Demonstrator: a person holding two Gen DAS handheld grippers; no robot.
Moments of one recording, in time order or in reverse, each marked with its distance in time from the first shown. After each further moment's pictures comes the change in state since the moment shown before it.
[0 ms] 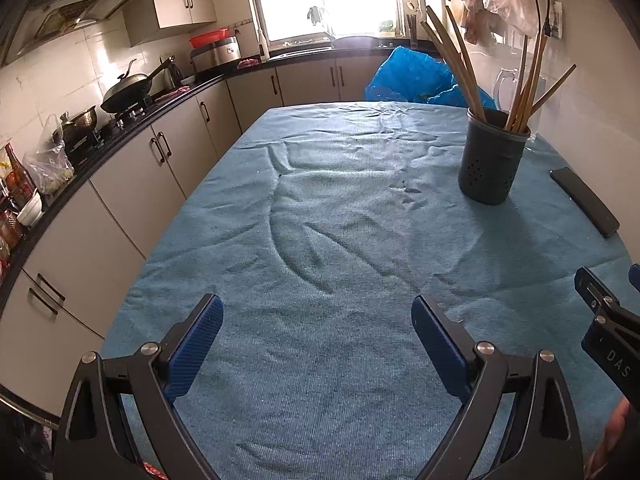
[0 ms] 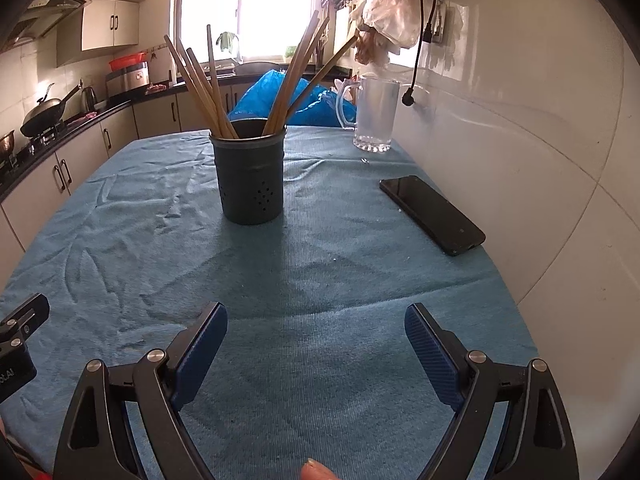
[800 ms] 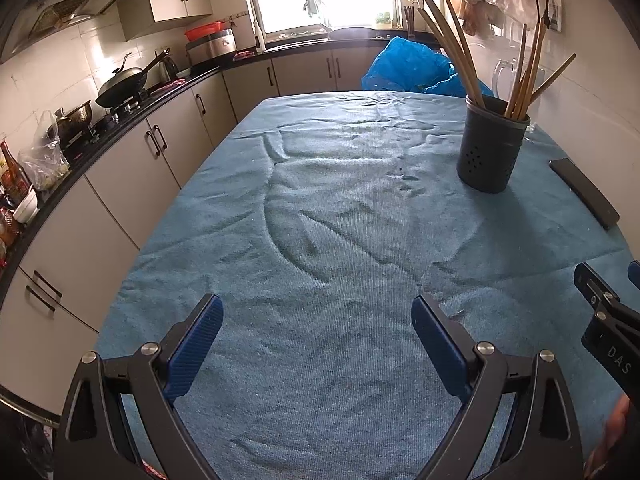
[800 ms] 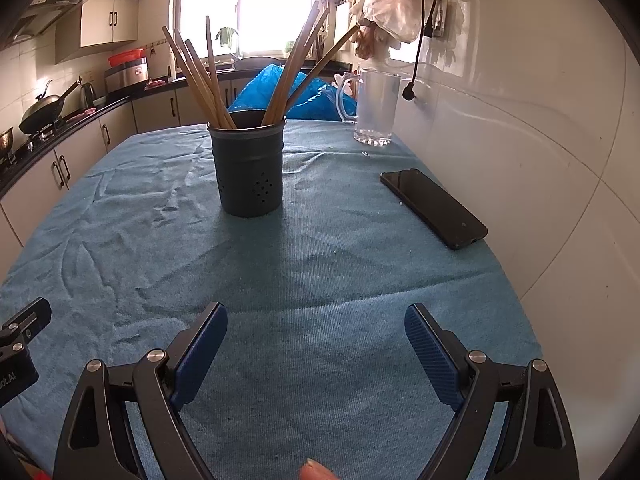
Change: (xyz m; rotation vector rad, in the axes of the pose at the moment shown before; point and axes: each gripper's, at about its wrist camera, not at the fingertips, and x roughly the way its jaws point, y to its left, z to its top) left arm 0.006 -0.001 -0.004 0.005 0.032 -0.013; right arm 0.004 0.000 -0.003 -0.001 0.016 -0.002
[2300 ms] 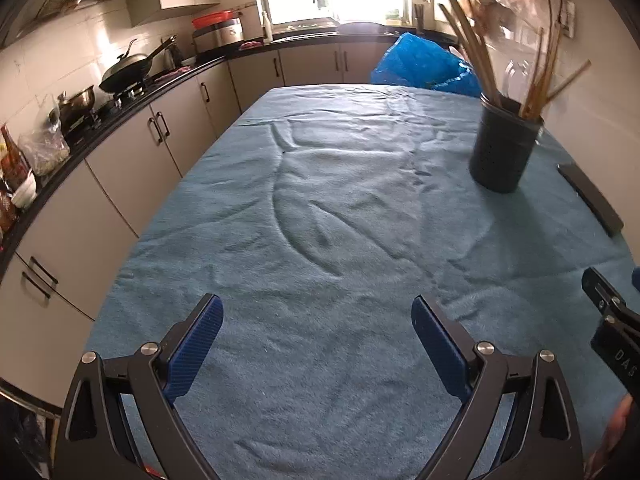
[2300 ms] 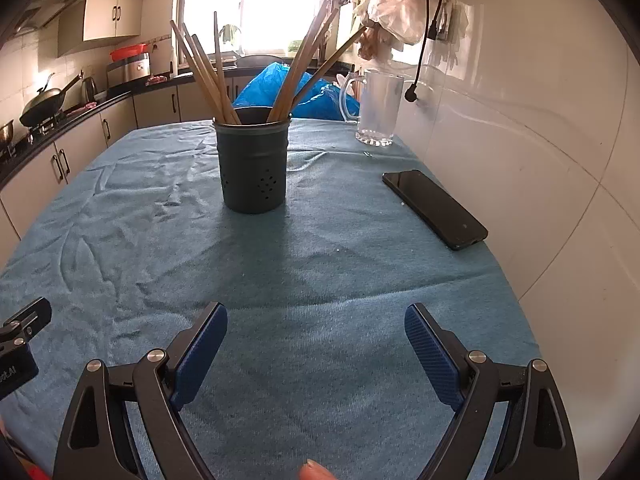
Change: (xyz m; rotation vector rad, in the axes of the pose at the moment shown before) left arm 0.014 0.016 -0.002 -0.054 0.027 -0.011; right arm 0.000 0.005 0.000 -0.012 0.007 -0.004
